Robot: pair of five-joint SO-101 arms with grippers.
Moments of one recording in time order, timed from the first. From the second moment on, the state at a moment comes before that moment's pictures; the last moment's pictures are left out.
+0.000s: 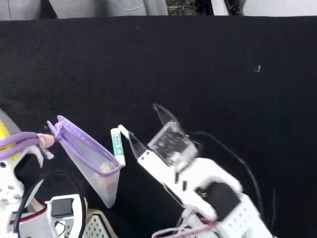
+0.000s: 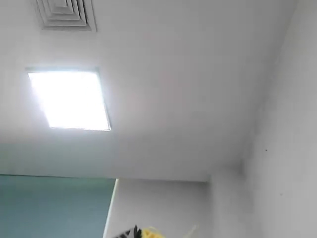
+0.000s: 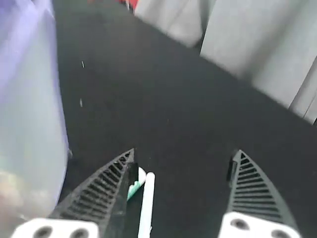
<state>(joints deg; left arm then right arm) -12.8 -94.1 39.3 10.7 3.8 -41.7 -81.5 63.0 49.8 11.5</state>
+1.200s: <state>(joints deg) -14.9 -94.1 39.3 10.3 3.8 -33.6 -0.9 38.7 33.7 2.9</state>
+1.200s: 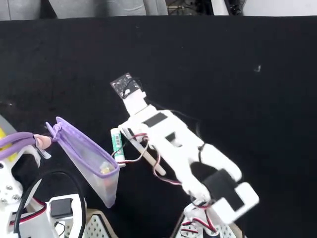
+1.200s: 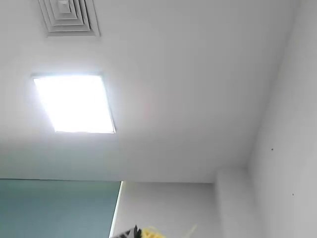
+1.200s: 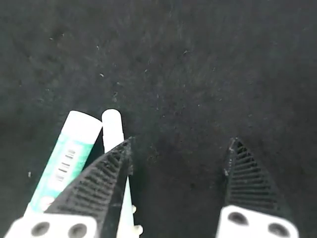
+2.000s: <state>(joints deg) -8.8 -94.1 40.1 10.3 3.8 -36.3 4.4 27.0 46.2 2.9</state>
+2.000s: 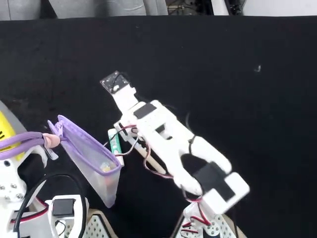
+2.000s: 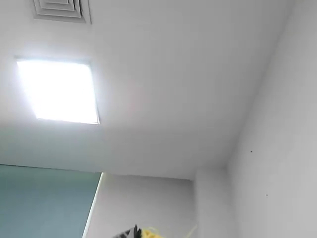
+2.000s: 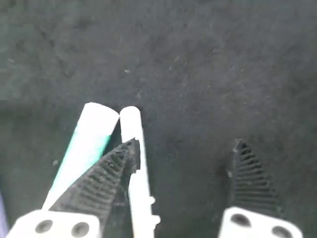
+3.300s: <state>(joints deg) -8.7 -94.1 40.1 10.3 3.8 -34.0 18.7 7.3 64.7 4.4</state>
